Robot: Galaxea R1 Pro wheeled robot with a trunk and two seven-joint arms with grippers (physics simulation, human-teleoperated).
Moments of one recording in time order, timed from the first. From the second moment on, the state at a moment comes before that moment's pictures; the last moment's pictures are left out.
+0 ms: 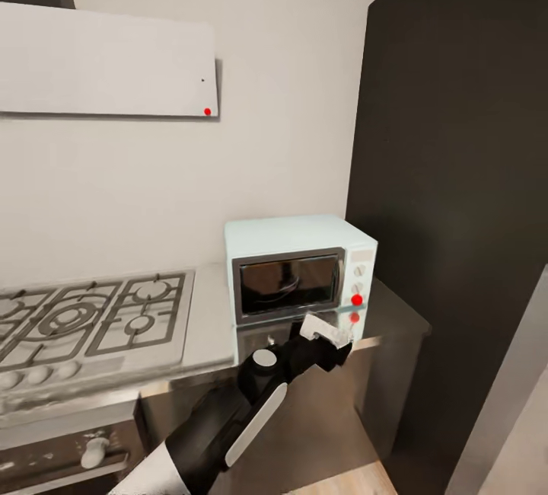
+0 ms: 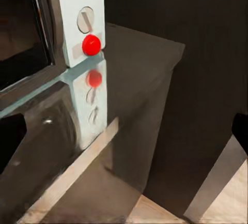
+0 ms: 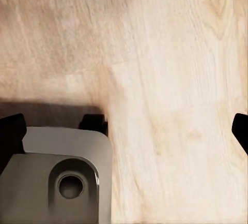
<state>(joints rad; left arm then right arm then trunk) -0.58 -0.17 -0.74 -1.21 0.31 0.47 0.01 -0.32 -0.17 -0.28 0.03 0.33 0.05 0.15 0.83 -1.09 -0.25</state>
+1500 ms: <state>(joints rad) -0.53 0.05 -0.68 -0.01 1.03 0.16 -0.20 -0.32 -0.17 -0.28 0.03 0.33 0.05 0.14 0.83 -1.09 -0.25</state>
